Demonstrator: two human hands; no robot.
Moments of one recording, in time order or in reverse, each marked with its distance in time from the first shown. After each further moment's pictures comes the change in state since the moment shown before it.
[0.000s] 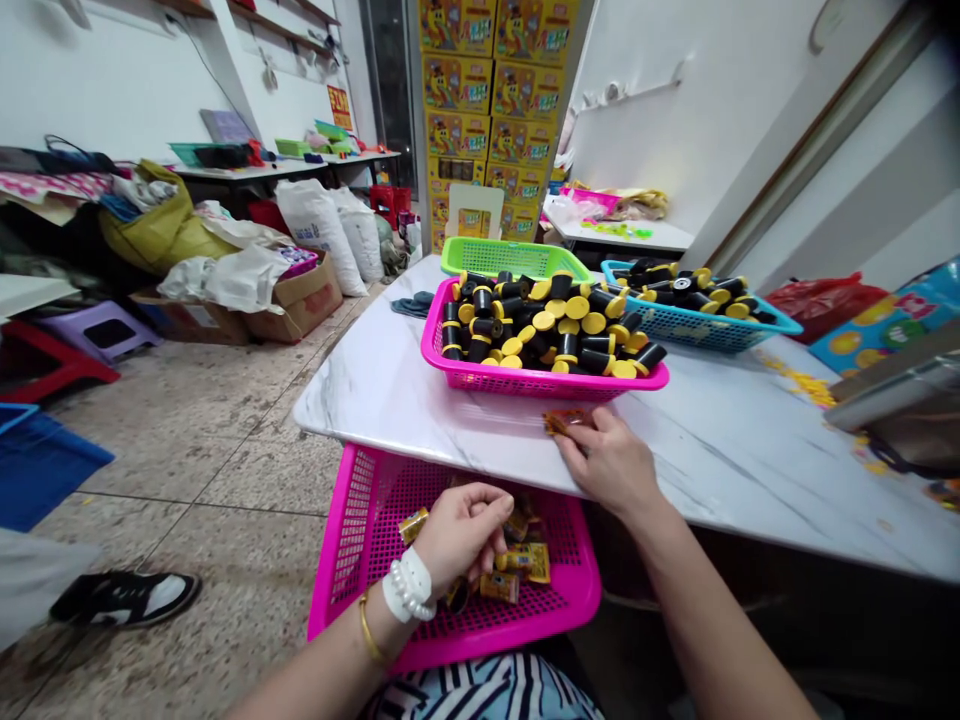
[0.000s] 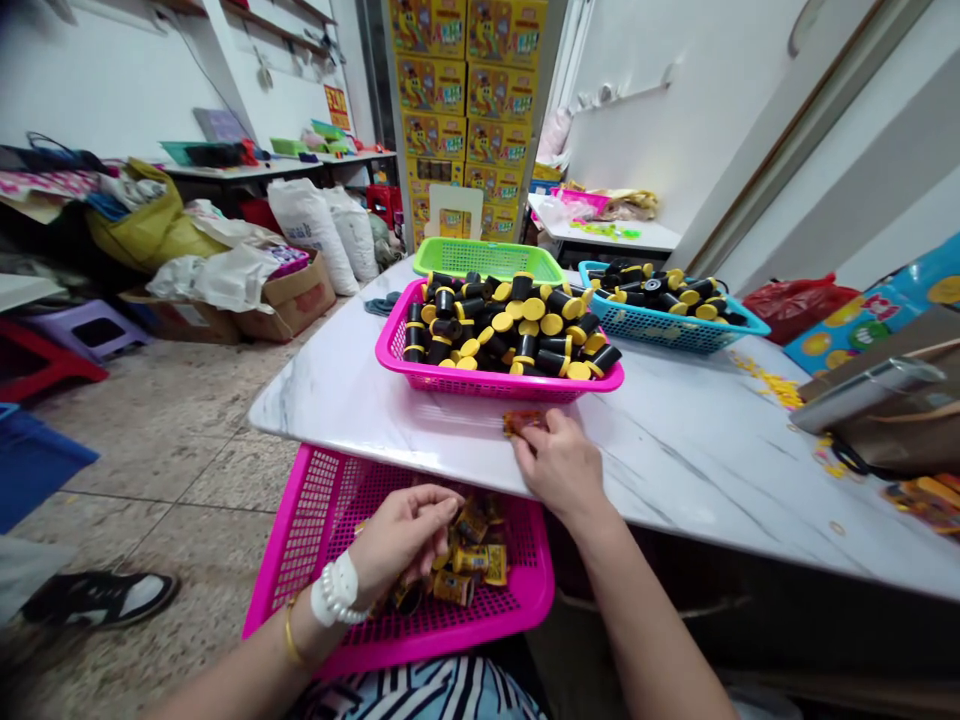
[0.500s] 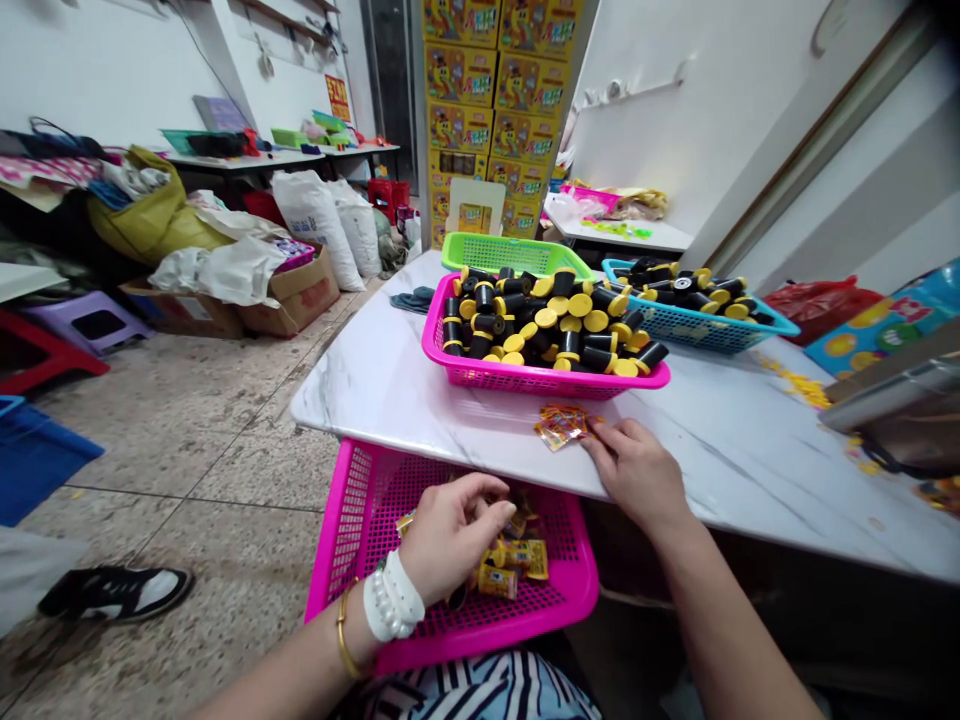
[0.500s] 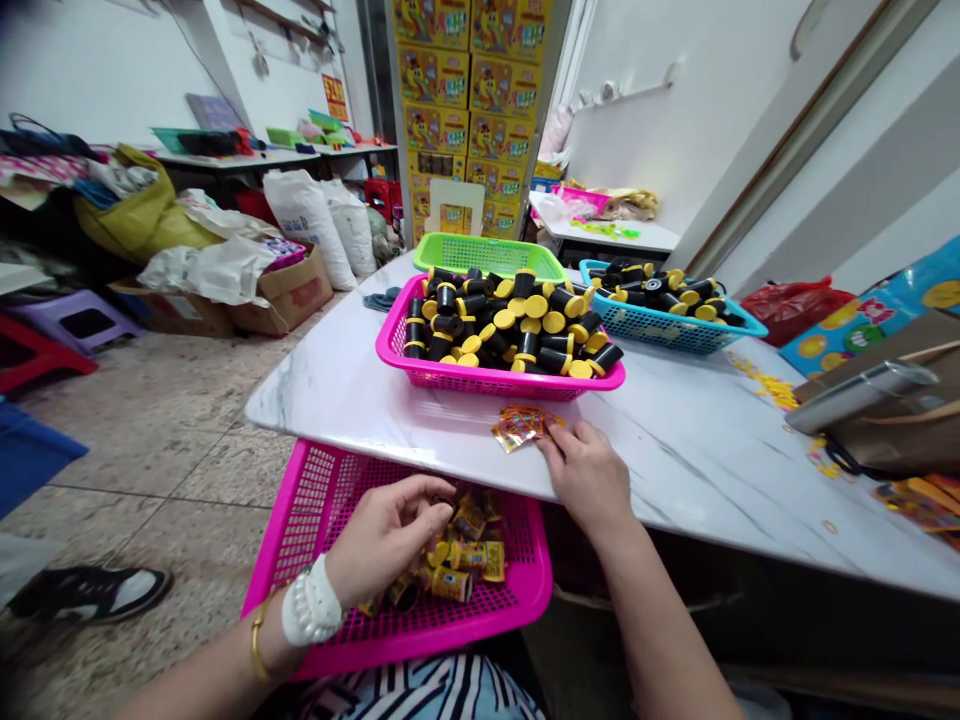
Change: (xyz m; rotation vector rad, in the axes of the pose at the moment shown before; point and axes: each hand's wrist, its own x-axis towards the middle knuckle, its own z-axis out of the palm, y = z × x) left_hand -0.020 0.014 -0.009 0.488 0.126 0.374; right_hand -0.019 0.033 0.001 0.031 -0.012 0.072
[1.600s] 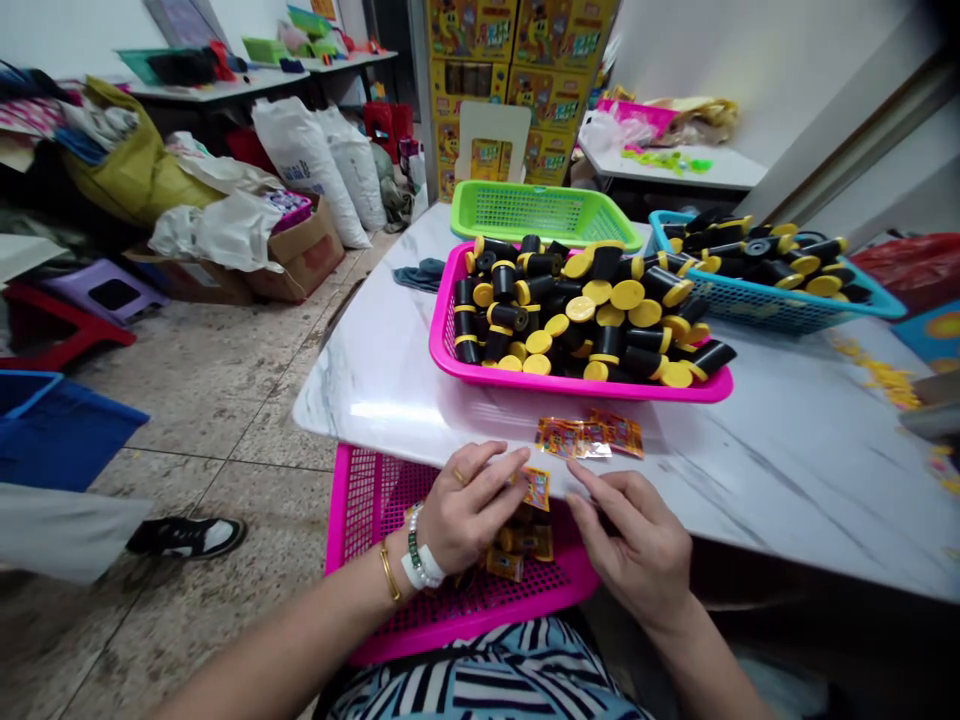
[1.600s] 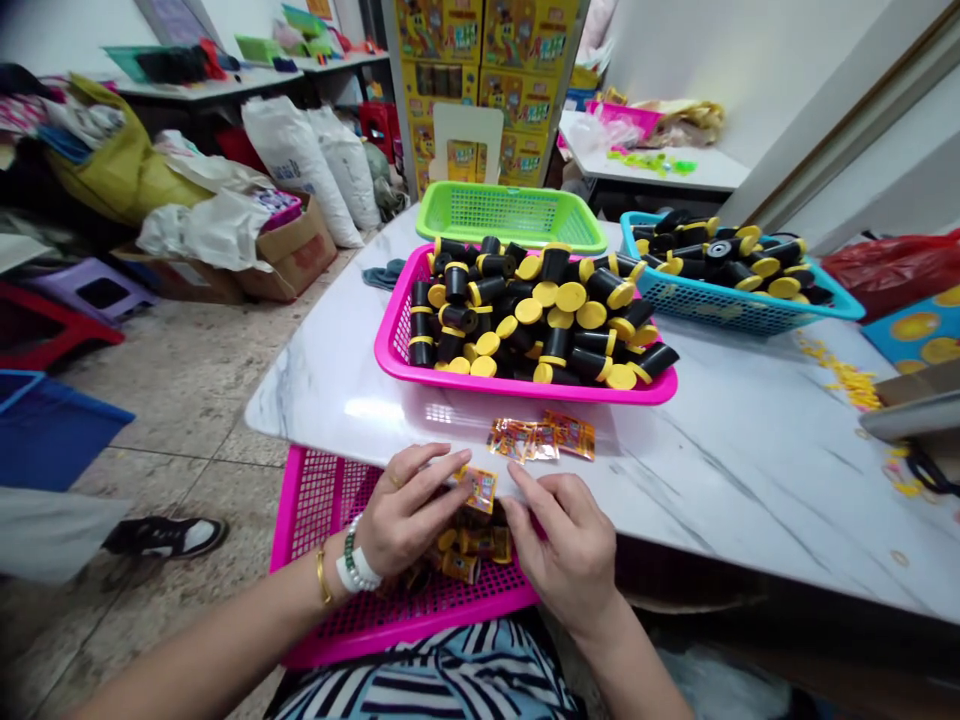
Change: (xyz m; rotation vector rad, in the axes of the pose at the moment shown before) left_hand 0.040 -0.027 -0.023 0.718 0.299 0.991; right_hand -0.024 -0.081 -0.035 0.612 0.110 -0.082
